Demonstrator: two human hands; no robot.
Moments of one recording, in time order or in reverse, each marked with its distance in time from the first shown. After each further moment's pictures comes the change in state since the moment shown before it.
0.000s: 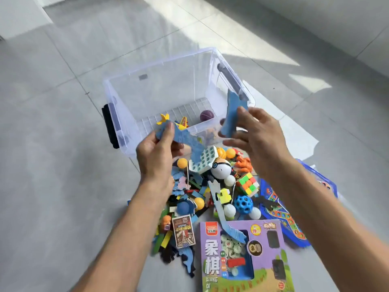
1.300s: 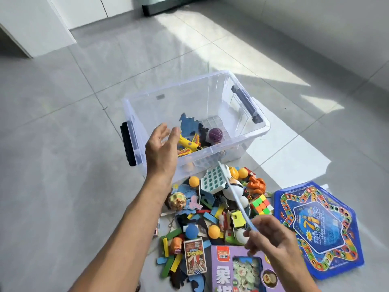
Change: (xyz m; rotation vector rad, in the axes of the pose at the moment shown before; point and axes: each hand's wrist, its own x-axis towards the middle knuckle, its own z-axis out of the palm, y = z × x) left_hand 0.061 0.010 -0.016 0.270 0.069 0.103; right_hand -0.096 0.108 -0.055 -0.323 -0.080 0.073
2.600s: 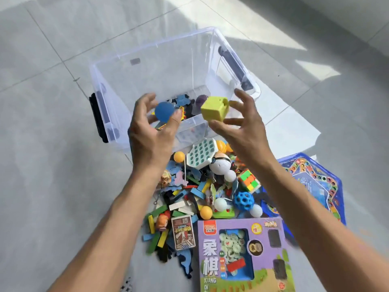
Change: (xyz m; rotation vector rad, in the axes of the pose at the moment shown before) left_hand -0.025 -0.021 0.015 0.259 0.039 0.363; right_hand 0.134 -0.076 0.024 -0.237 0.186 -0.342
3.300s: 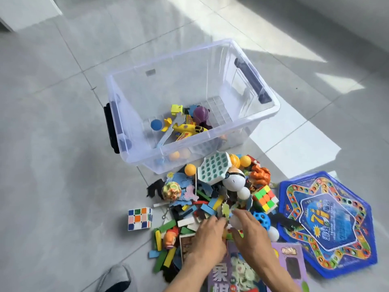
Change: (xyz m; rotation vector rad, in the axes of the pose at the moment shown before) left_hand -0.157 -0.145 0.056 0.721 -0.929 -0.074; right_hand -0.128 0.167 0.022 -0.577 -0.253 0.050
